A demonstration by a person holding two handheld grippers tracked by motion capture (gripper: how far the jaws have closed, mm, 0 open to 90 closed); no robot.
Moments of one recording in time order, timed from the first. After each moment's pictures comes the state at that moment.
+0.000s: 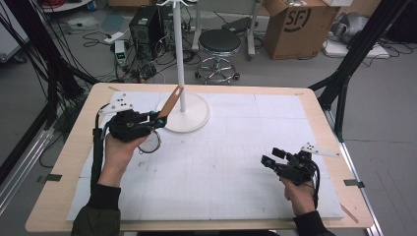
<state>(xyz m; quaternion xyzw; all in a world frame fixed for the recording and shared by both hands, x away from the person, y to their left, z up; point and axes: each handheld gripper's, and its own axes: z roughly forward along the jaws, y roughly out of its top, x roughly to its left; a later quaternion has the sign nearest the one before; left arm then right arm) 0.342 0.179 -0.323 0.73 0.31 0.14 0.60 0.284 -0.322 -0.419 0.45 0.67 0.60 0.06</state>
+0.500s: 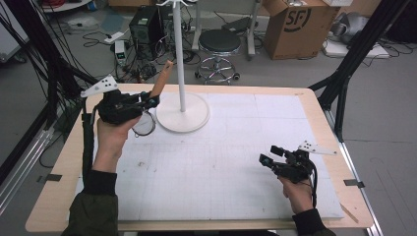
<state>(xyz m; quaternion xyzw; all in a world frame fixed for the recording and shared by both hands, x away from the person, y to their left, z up) 0.359 0.196 -0.282 0.69 0.31 0.16 0.64 0.290 -0.318 -0.419 0.43 0.68 0.59 0.07</state>
